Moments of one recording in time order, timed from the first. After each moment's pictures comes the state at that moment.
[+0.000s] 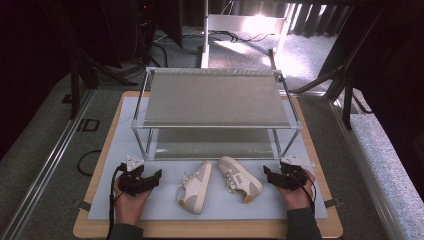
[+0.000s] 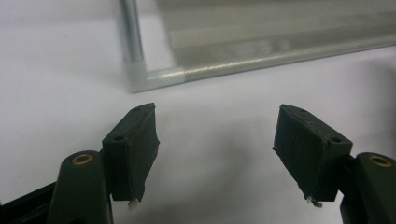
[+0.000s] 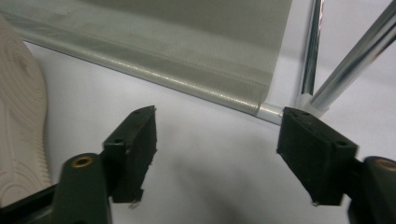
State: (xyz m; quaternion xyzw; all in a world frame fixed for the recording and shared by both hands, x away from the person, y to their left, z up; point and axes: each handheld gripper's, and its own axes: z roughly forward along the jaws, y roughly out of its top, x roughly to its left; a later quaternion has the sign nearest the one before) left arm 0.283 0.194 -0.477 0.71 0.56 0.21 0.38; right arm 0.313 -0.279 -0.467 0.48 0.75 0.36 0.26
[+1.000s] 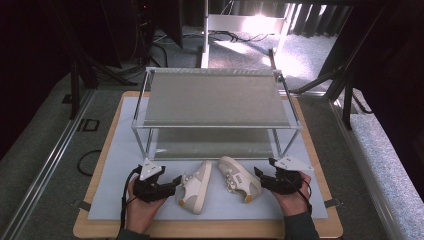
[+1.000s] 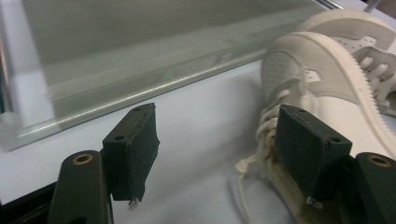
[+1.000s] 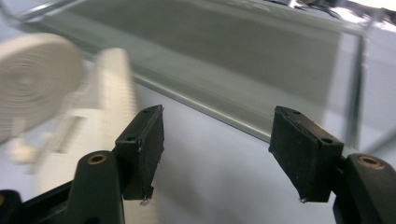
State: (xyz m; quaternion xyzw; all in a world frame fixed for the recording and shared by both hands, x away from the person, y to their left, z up) left arm 0.259 0.145 -0.447 0.76 0.46 0.18 0.43; right arm 0.285 -0.247 -0.429 0.41 0.77 0.42 0.25
